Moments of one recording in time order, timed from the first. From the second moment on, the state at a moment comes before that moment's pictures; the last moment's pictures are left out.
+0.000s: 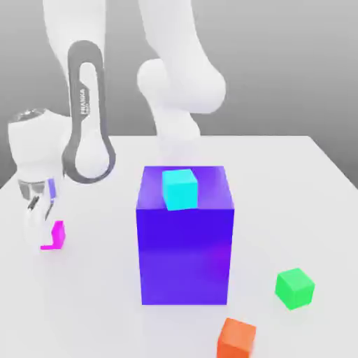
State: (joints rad) arm -0.77 0.12 -0.16 -2.84 0.11 2.96 1.25
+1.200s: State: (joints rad) arm 0.05 0.04 0.48 -2.54 0.10 2.56 2.11
